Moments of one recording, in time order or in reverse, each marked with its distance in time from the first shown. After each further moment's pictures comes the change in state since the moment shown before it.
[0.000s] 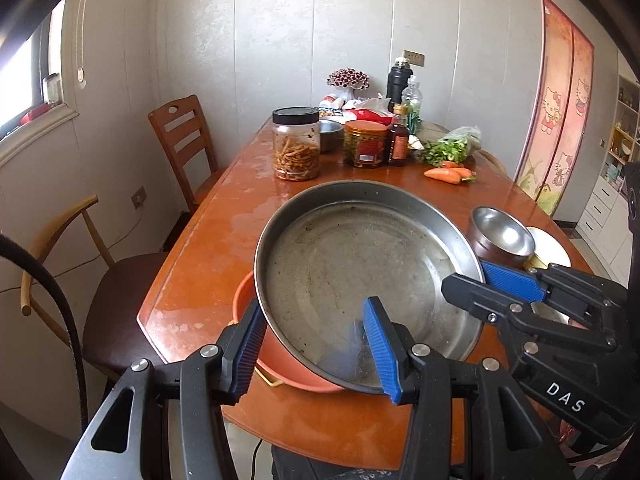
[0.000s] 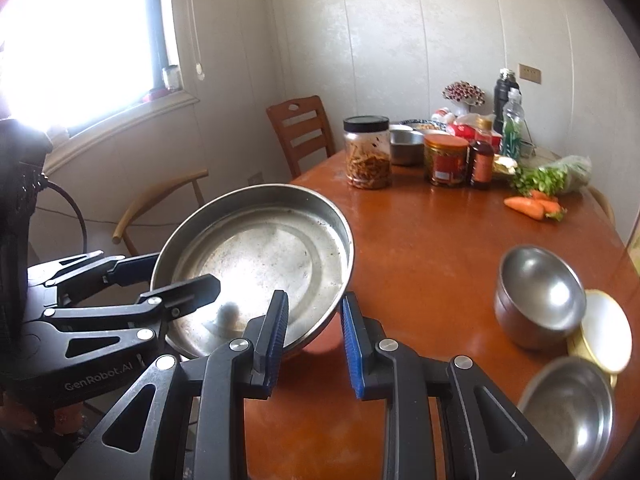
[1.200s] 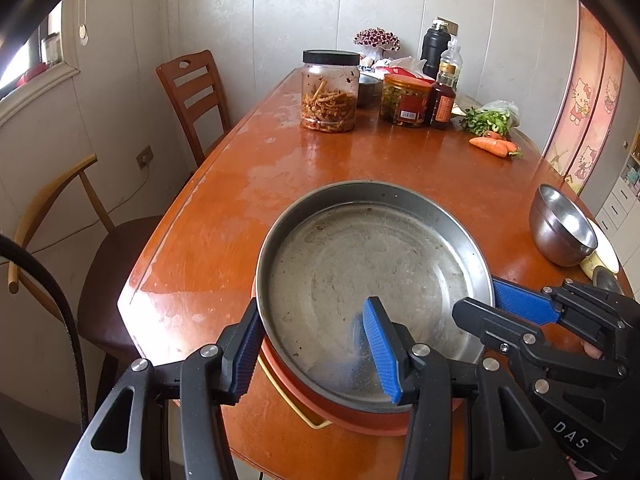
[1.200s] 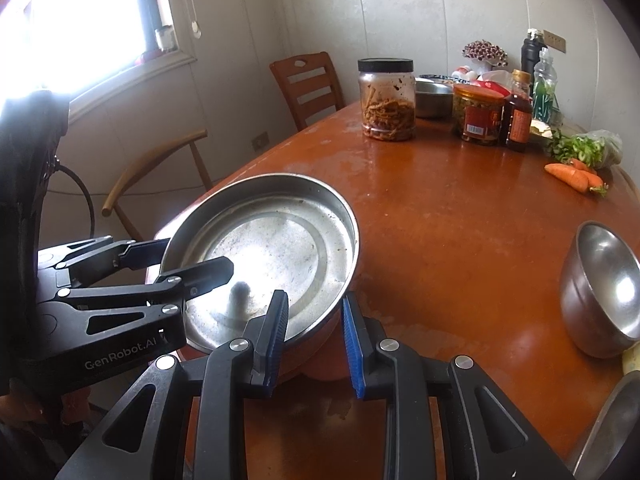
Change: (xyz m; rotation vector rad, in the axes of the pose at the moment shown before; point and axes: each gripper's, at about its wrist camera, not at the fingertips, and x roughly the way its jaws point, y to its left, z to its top) left arm 0.082 0.034 -0.009 -0.053 0.139 0.032; right arm 0.093 -0.003 -0.012 0.000 0.149 0.044
